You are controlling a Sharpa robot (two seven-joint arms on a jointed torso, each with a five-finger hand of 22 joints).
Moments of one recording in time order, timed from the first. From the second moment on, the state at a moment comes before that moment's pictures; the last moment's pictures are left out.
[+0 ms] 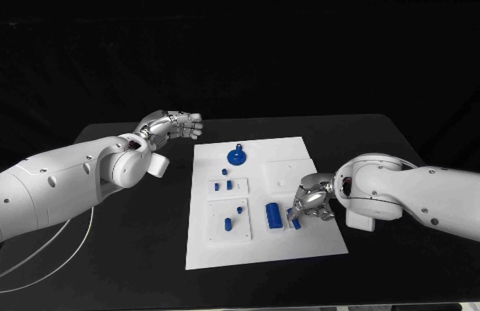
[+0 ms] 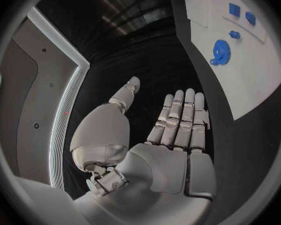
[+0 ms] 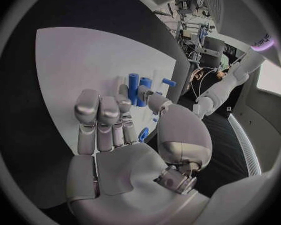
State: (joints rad) left arm 1.26 -0.73 -0.11 1.18 -0.16 -0.10 0.31; left_hand 0.89 -0.09 0.40 -0.25 0.10 0.72 0.19 0.27 0.47 0.98 0.19 0.07 0.07 0.75 0.19 0.41 0.31 0.07 0.54 0.09 0.48 1.21; right arm 1.26 -0.94 -0.16 1.69 -0.93 0.16 -0.53; right_hand 0.83 -0.09 0.76 -0.15 0.05 1.07 0.08 0.26 0.63 1.22 -0.03 1.00 1.19 1.33 -0.12 1.16 1.10 0.18 1.36 -0.07 1.01 1.31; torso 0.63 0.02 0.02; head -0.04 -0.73
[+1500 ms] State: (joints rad) left arm 1.26 -0.74 -0.11 1.18 -0.16 -0.09 0.31; left_hand 0.89 -0.09 0.40 -0.25 0.10 0.72 0.19 0.27 0.47 0.98 0.19 0.07 0.07 0.75 0.19 0.41 0.32 0.06 0.54 0.09 0.48 1.21; right arm 1.25 -0.92 -0.16 1.67 -0.95 0.15 -0.54; right_hand 0.80 -0.09 0.75 -0.14 0.05 1.07 0.08 0.26 0.63 1.22 -0.03 1.00 1.19 1.33 -0.13 1.16 1.10 0.18 1.36 -0.07 1.01 1.31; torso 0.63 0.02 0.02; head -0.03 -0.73
